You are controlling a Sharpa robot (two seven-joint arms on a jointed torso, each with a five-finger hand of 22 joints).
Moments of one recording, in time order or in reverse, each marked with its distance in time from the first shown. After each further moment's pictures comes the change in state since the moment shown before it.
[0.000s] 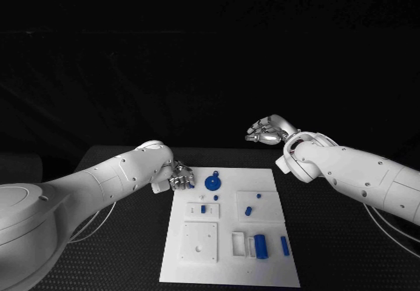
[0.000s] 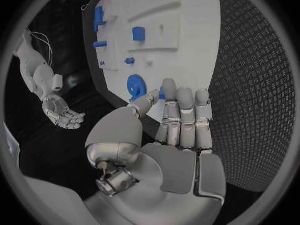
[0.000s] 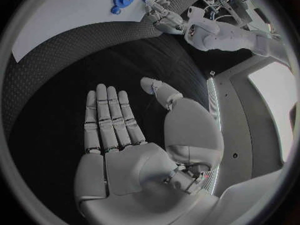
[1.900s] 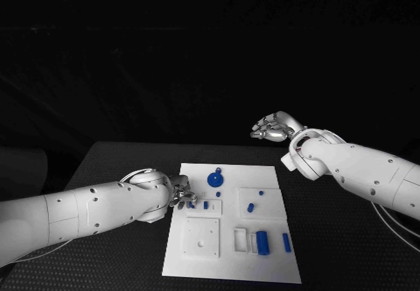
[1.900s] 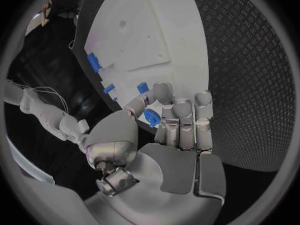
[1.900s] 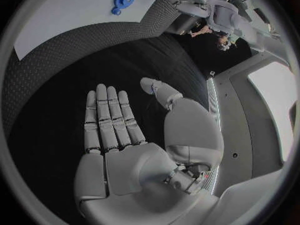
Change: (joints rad) left arm -0.030 -0.315 -0.105 0.636 -0.301 -0.334 -0.018; left_hand -0.133 -0.002 0.007 -0.090 0.346 0.128 0.001 0.035 0.038 0.186 -0.068 0.063 0.107 0.128 -0.043 0.129 0.073 0.000 0.096 -0.028 0.121 0.000; right arm 0.000 -0.025 0.000 0.018 0.000 0.006 -0.003; right_hand 0.000 0.000 0.003 0.003 0.008 0.000 0.000 0.000 -0.002 0.000 0.000 -0.004 0.000 -0.002 0.002 0.000 0.000 0.000 -0.004 0.004 0.000 0.004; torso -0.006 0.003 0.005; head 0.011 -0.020
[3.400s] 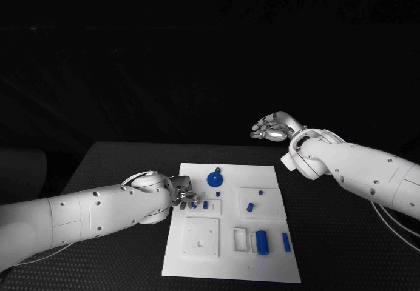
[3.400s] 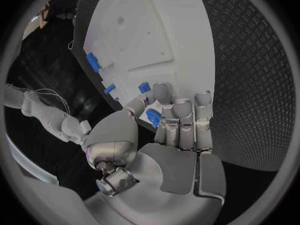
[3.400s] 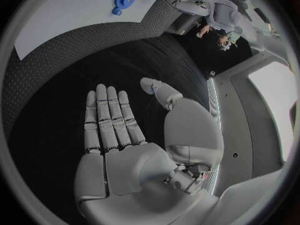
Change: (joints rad) left arm -0.019 0.013 0.003 -0.010 -0.026 -0.038 0.024; left_hand 0.001 -0.001 -0.001 0.004 -0.007 0.004 -0.005 0.000 0.003 -0.002 -0.001 0.000 0.002 -0.002 -0.002 0.000 -0.001 0.000 0.004 -0.004 0.008 0.000; right arm 0.000 -0.002 0.000 0.001 0.000 0.002 -0.003; right_hand 0.000 0.000 0.000 0.000 0.000 0.000 0.000 0.000 -0.002 0.000 0.000 -0.003 0.000 -0.002 0.002 -0.004 -0.001 0.000 0.000 0.000 -0.004 0.003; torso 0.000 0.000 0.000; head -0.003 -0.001
